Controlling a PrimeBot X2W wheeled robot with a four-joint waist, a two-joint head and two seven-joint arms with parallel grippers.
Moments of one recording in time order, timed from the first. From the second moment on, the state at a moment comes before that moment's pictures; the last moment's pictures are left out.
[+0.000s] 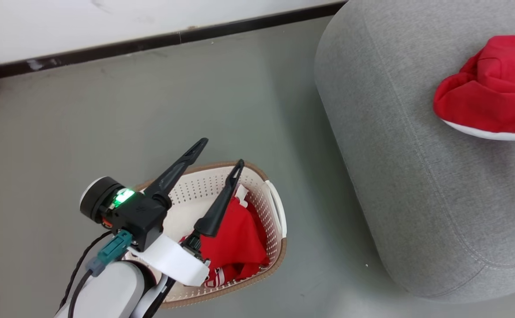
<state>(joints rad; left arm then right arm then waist) -0.42 0.38 -0.61 0.03 -0.40 -0.02 -0.20 -0.60 -0.44 -0.05 1.00 0.63 0.12 -0.24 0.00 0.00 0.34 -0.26</state>
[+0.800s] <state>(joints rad) -0.27 0.38 -0.51 0.09 -0.45 0.04 -0.24 -0.50 -0.38 0.15 0.80 0.58 0.12 -0.24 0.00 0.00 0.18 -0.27</state>
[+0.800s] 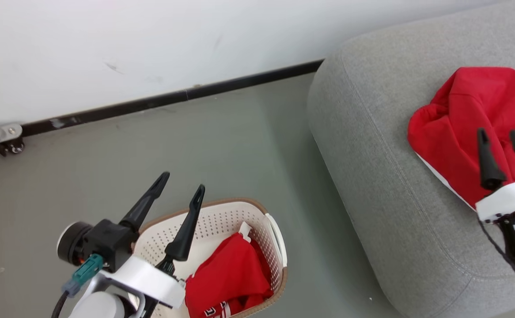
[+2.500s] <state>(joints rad) -0.03 0.30 -0.32 0.10 -0.45 0.20 -0.25 -0.28 -0.15 0.17 0.58 0.30 0.12 -0.23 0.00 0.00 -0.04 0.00</state>
